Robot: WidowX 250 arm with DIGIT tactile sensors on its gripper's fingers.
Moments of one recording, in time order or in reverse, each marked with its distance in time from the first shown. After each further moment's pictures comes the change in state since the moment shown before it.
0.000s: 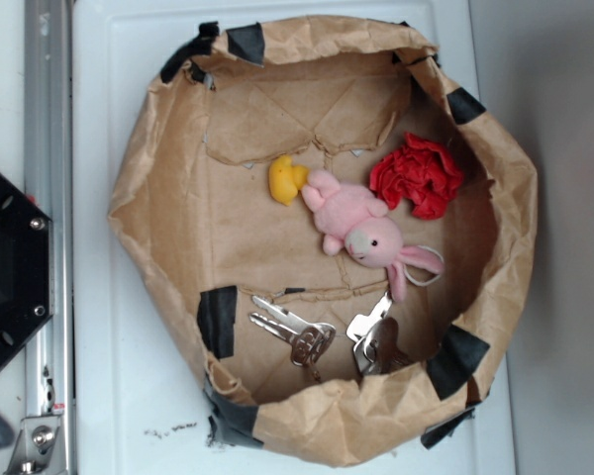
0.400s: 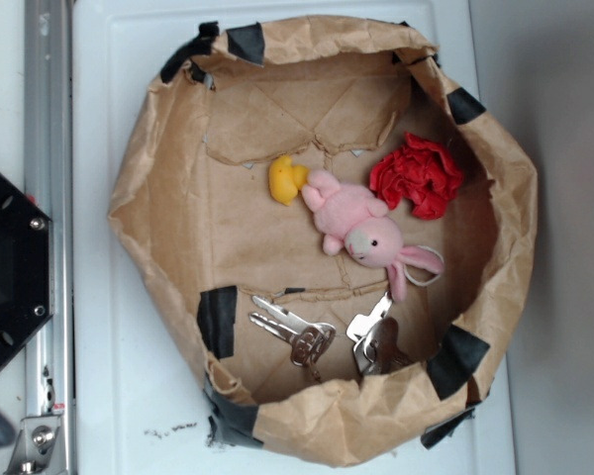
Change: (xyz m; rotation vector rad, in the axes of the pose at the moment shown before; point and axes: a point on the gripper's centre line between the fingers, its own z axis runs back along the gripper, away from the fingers) arm 0.000 0.000 -0.002 0.001 0.006 0.002
